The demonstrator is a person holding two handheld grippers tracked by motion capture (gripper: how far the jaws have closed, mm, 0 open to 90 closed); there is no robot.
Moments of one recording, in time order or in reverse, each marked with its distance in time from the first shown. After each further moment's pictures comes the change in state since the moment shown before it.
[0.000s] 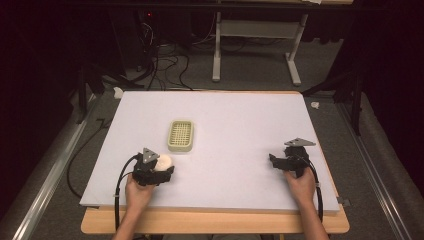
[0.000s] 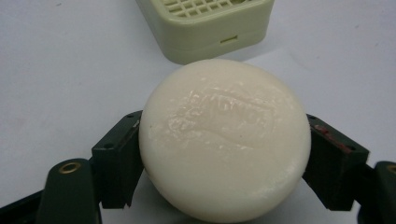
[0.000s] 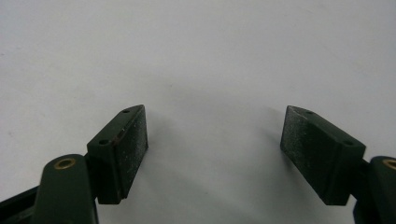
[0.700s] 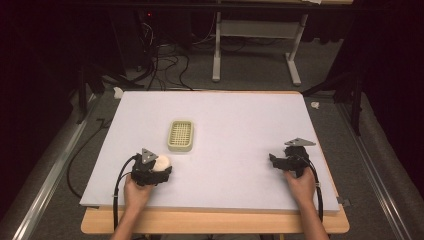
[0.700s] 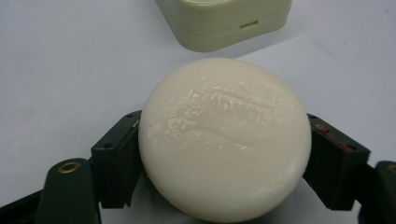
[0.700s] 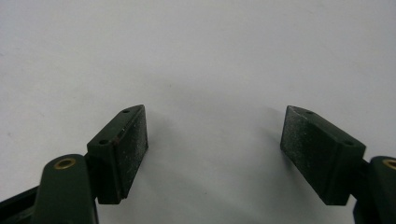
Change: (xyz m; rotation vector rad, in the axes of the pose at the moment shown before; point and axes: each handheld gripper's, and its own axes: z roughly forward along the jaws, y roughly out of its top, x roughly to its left) left arm 0.009 -0.010 0.008 0.021 0.024 0.007; right arm 0.000 0.000 0.000 -0.001 -0.004 0.000
